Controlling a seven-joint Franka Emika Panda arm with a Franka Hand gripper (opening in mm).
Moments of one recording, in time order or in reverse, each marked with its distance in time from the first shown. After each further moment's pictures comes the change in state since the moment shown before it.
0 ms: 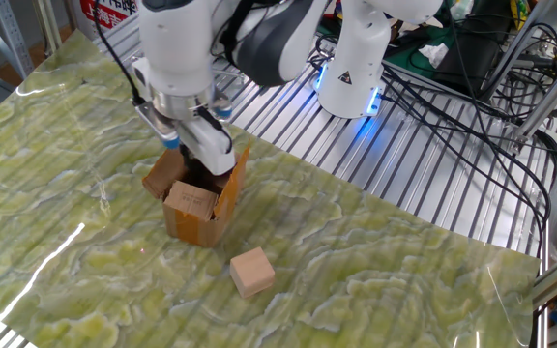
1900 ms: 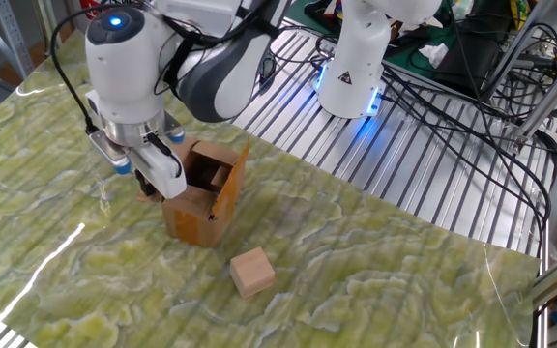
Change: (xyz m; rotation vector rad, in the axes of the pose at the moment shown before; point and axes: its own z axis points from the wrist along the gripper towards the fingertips) arm -0.071 -0.037 0.052 -0.036 -0.042 -0.037
